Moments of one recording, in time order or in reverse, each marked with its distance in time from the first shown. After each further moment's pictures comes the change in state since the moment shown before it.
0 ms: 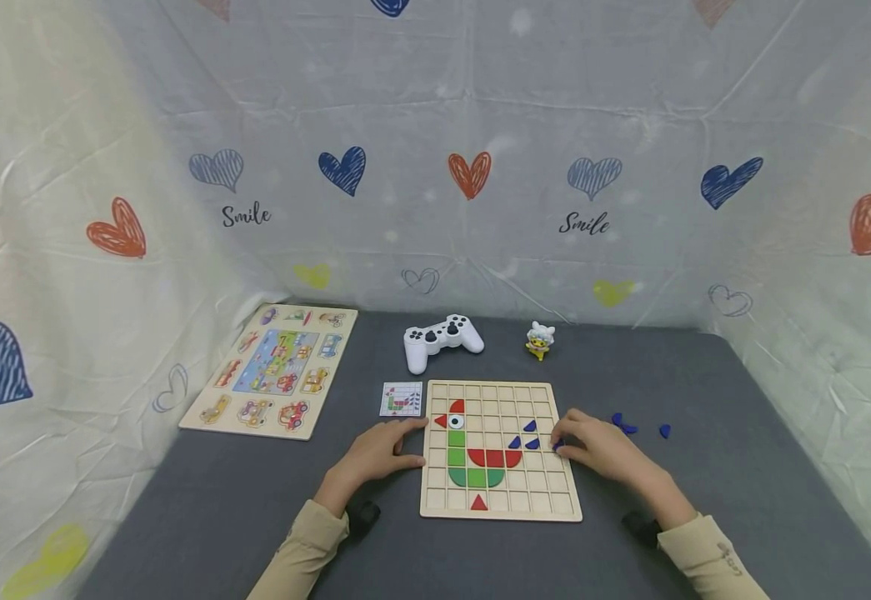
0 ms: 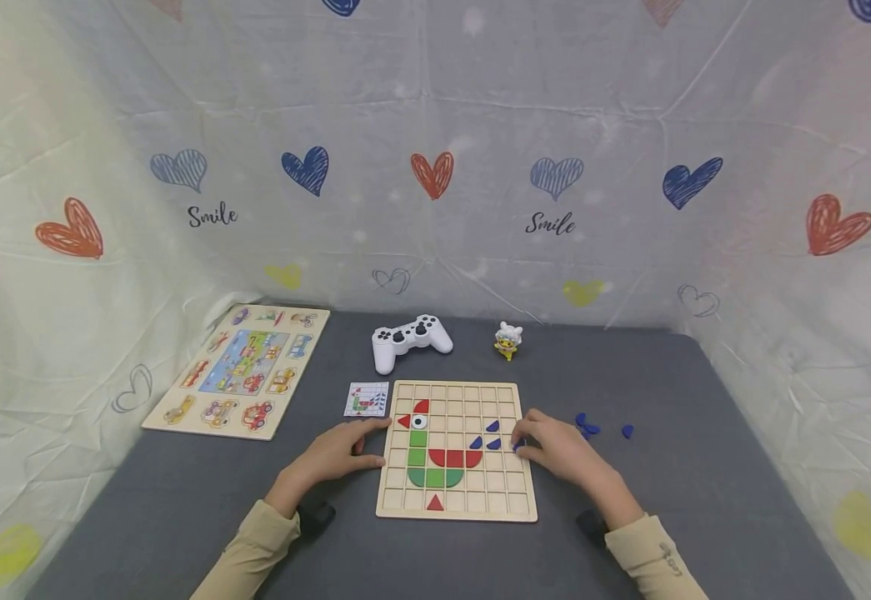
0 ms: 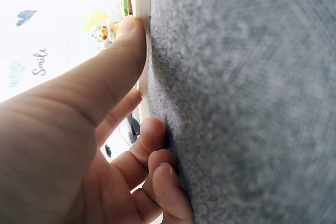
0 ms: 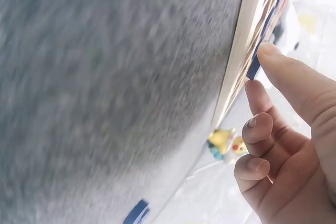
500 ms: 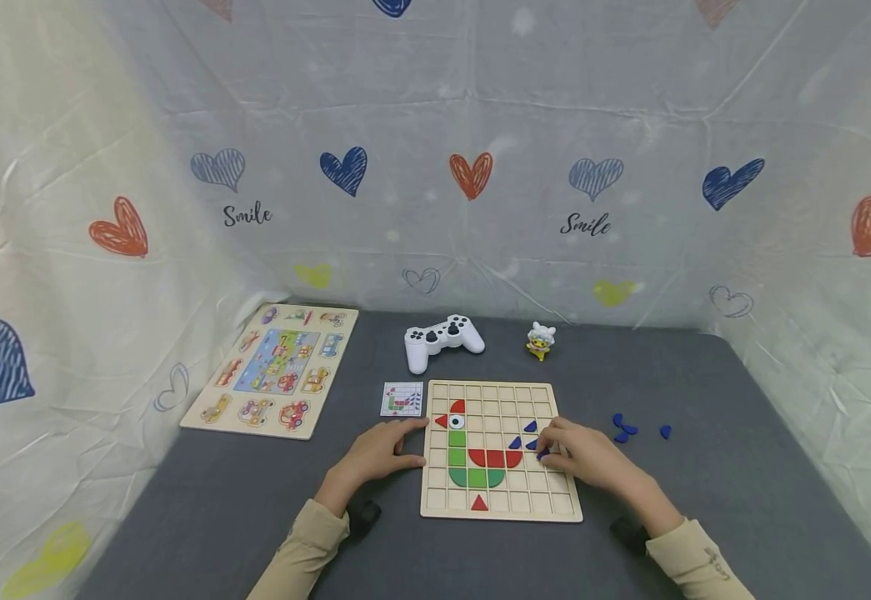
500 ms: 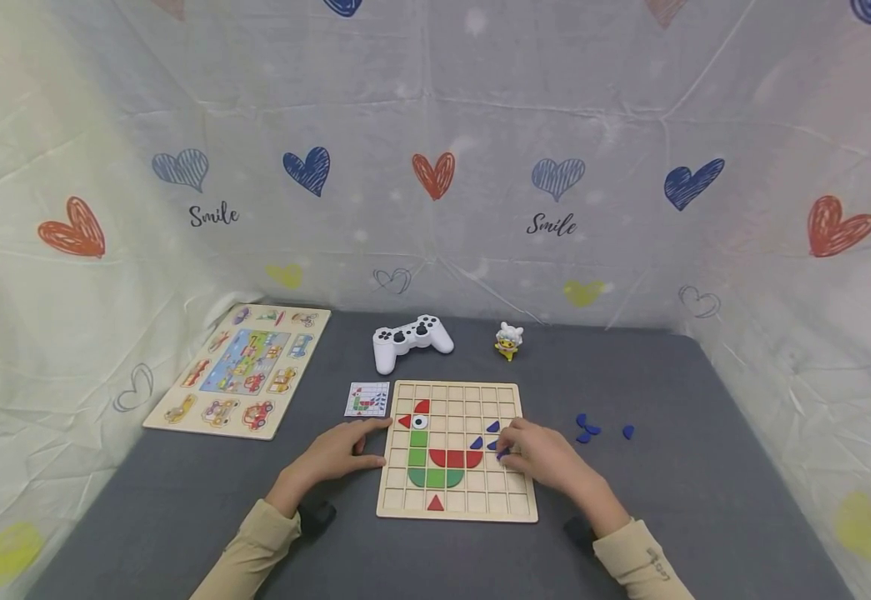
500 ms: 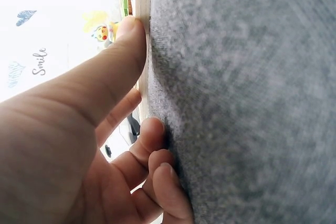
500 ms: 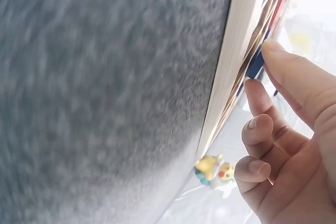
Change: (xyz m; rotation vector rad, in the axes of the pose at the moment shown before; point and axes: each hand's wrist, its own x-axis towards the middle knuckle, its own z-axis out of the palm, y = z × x) left_hand 0.000 0.001 0.000 0.005 0.000 -0.001; right_hand 0.005 -0.018 0.010 0.029 -0.013 -0.033
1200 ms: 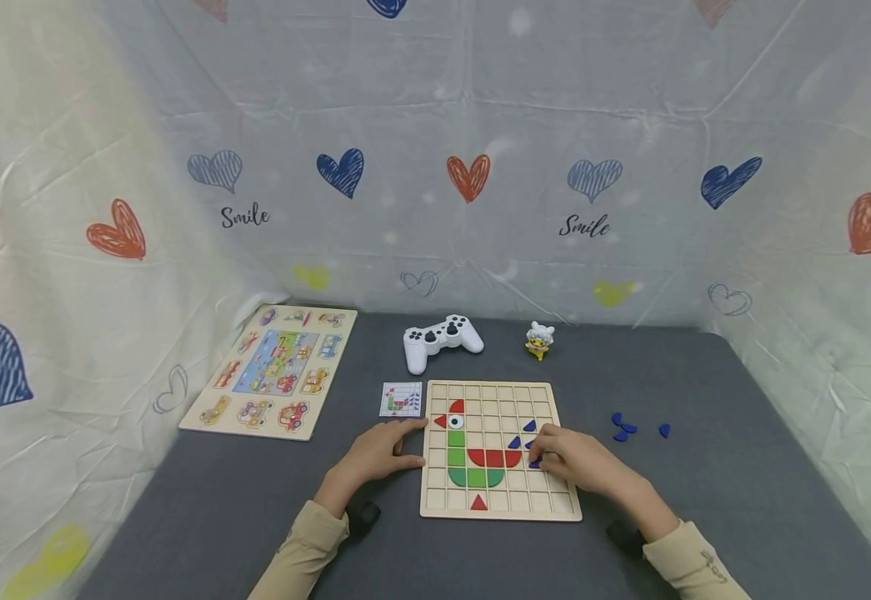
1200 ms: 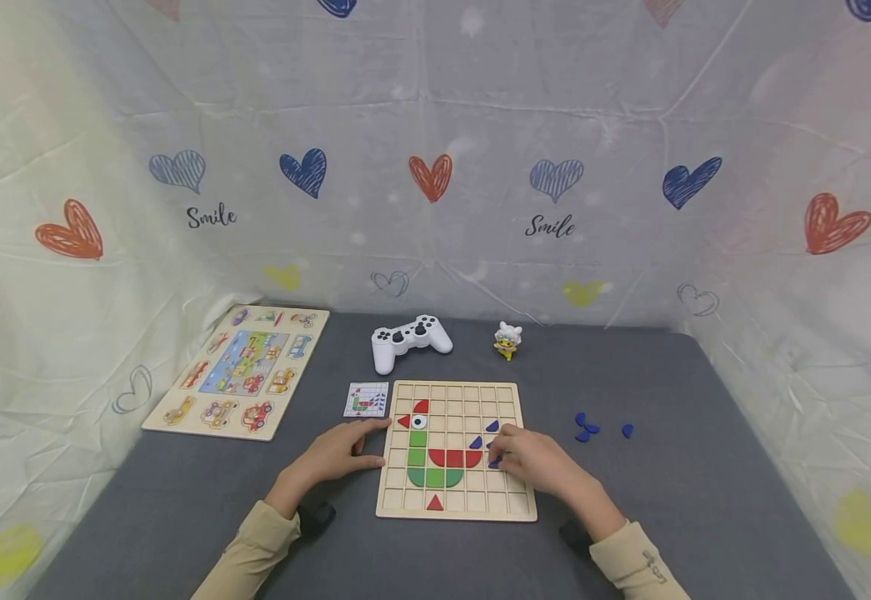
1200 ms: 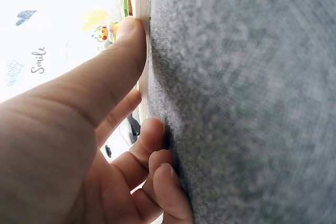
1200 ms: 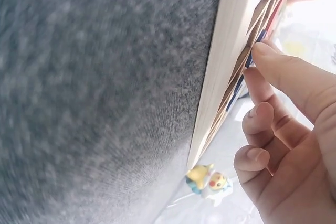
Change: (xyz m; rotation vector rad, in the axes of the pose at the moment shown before) left_hand -0.002 0.004 -0.002 -0.005 0.000 -0.017; right_hand 0.000 -0.009 0.003 0.050 -0.071 -0.030
